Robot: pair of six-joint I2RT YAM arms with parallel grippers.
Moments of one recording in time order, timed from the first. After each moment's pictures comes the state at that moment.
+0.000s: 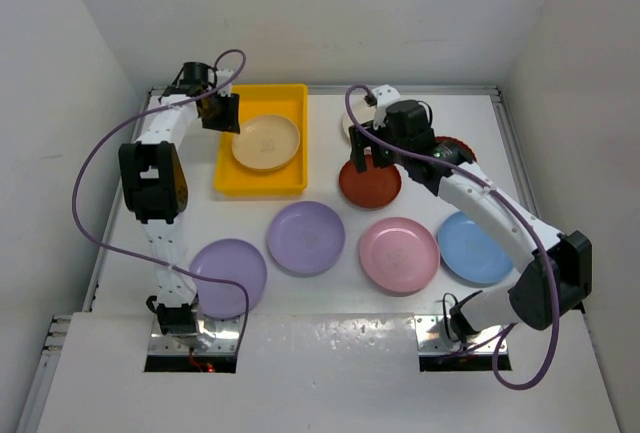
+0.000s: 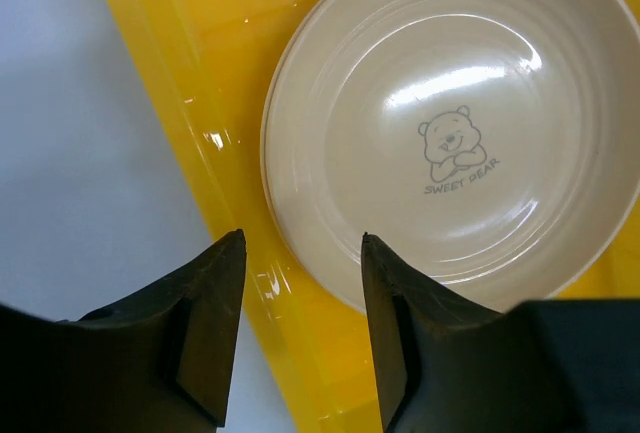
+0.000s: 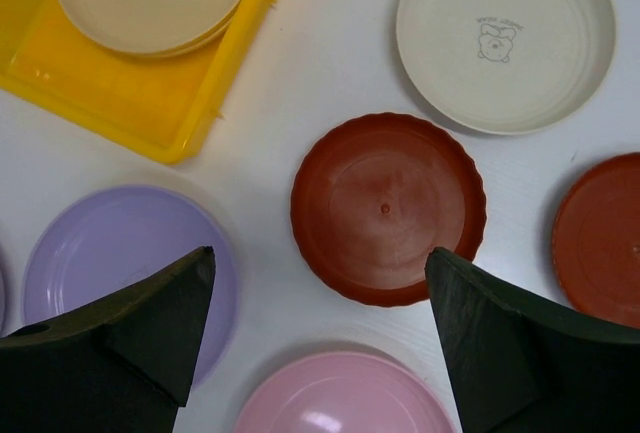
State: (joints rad) left arm 0.03 2.18 1.91 -0.66 0.29 0.15; right arm 0.51 1.42 1.21 -0.39 0.05 0.06
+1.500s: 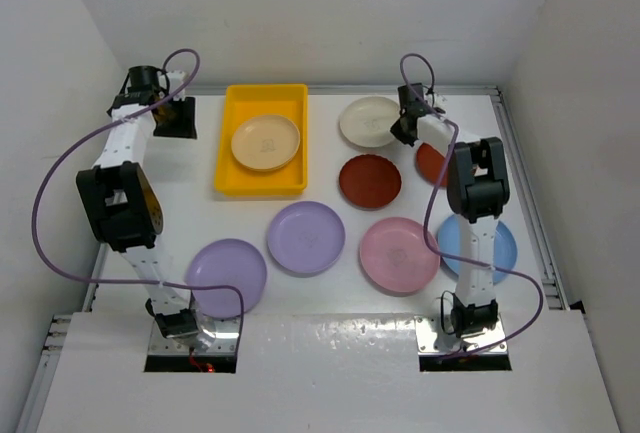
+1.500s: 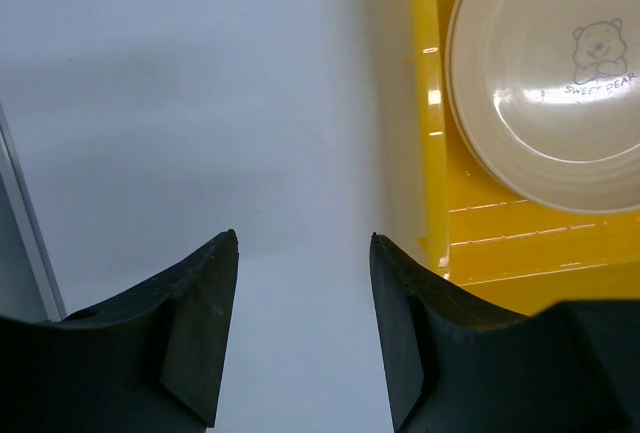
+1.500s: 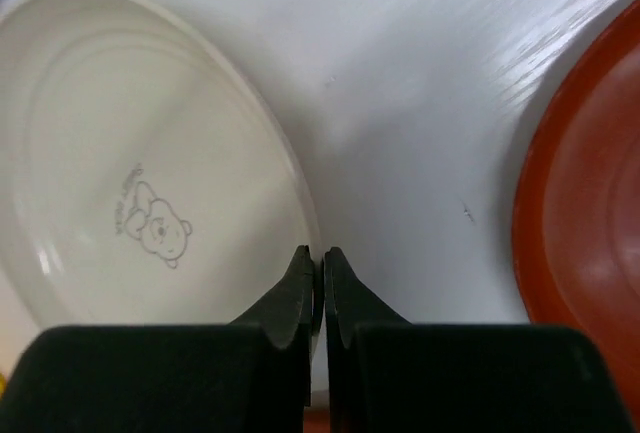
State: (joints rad) left arm 0.21 1.89 1.68 -0.69 0.20 0.21; right arm 0.15 2.28 1.68 -0.34 0.27 0.86
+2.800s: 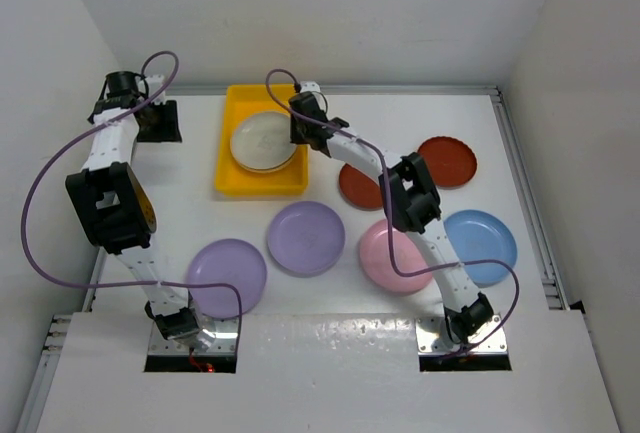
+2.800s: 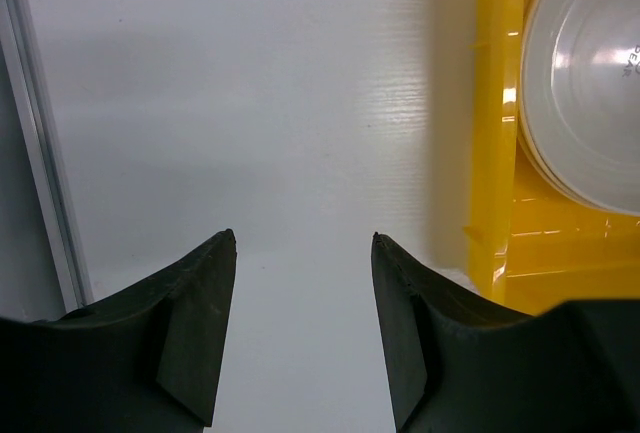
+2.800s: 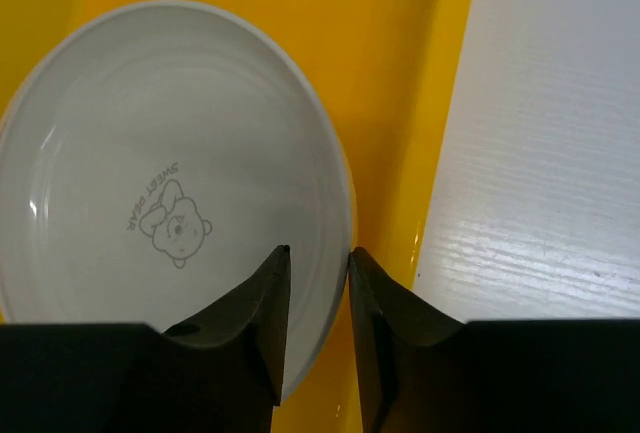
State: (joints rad) left arm 0.31 1.89 1.67 -0.69 0.25 0.22; right arm 0.63 2.51 2.13 -0.25 0.24 0.40
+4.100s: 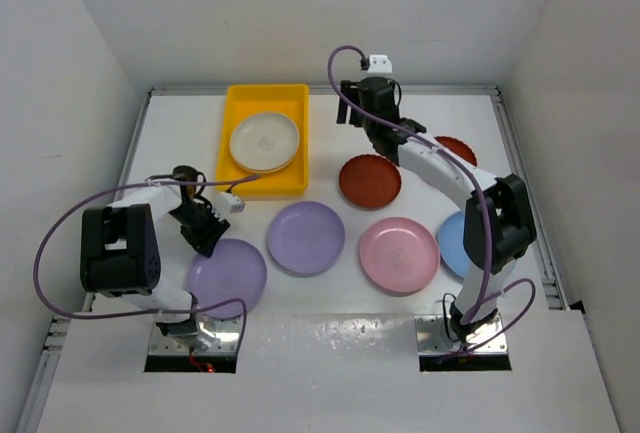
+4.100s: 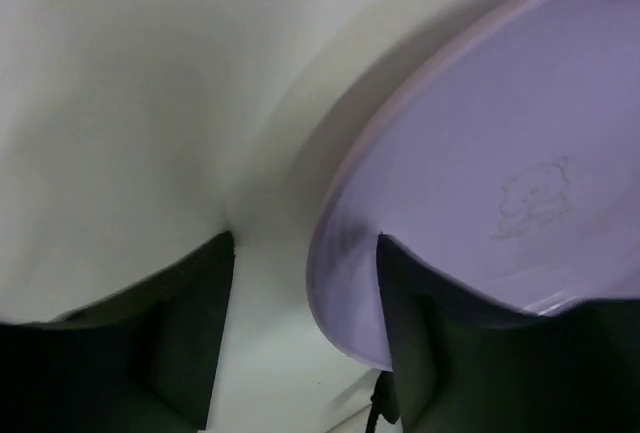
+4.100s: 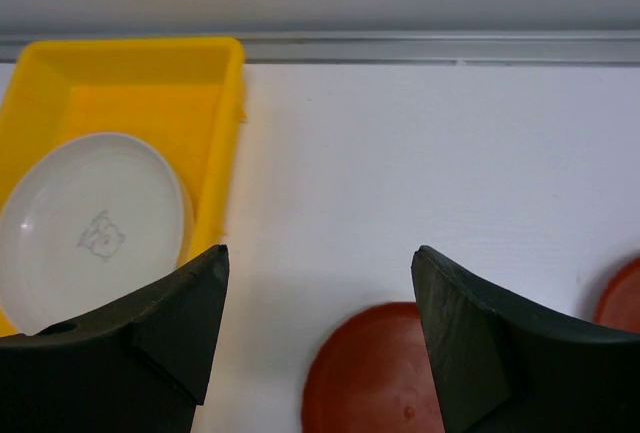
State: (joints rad) left arm 0.10 1.56 0.83 -0.85 0.26 0.91; right arm 0.51 1.82 1.46 -0.01 0.35 0.26
